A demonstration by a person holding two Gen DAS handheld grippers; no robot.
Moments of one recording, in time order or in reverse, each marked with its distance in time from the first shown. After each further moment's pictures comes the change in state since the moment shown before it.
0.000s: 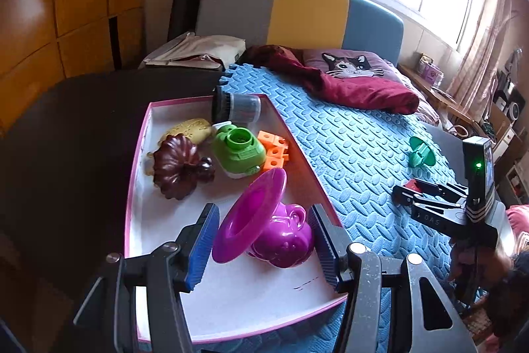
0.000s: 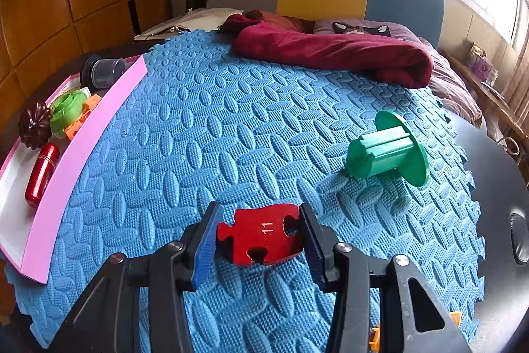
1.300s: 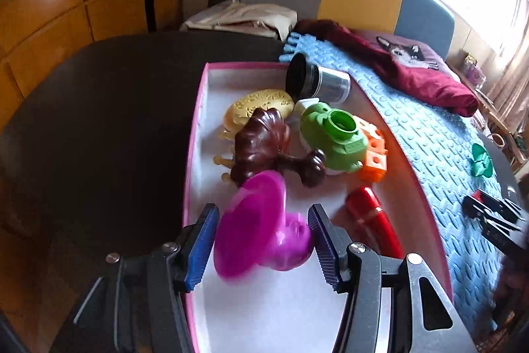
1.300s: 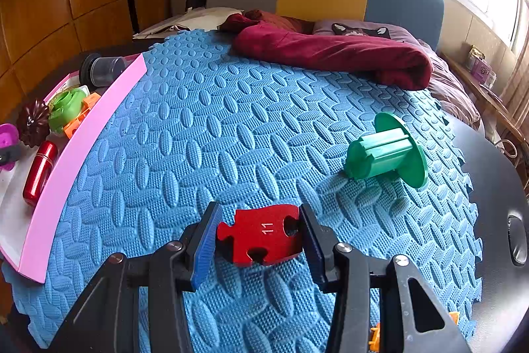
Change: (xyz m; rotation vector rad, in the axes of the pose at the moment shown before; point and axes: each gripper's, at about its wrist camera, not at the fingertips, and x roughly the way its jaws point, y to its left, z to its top) left arm 0.059 0.068 0.006 -0.101 0.125 0.131; right arm 0.000 0.001 0.000 -0.003 -0.001 -0.004
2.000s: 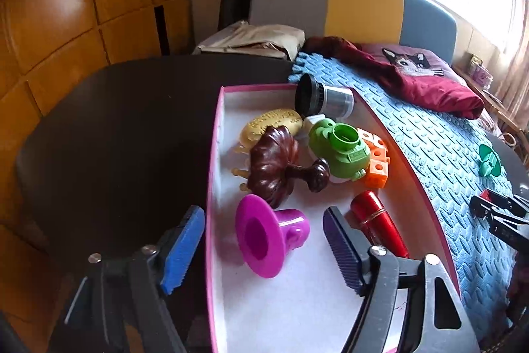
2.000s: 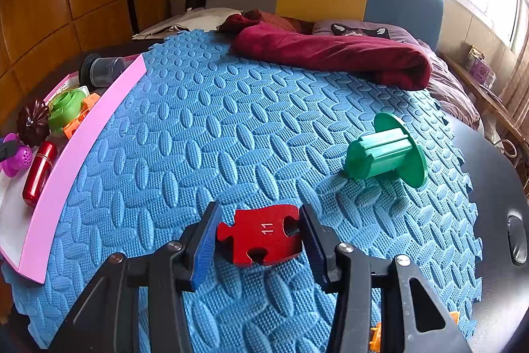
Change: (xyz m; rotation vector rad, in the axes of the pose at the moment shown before) left arm -0.031 -0.003 -0.011 0.033 -0.115 0.088; right arm 0.000 0.001 0.000 -0.007 -0.002 -0.009
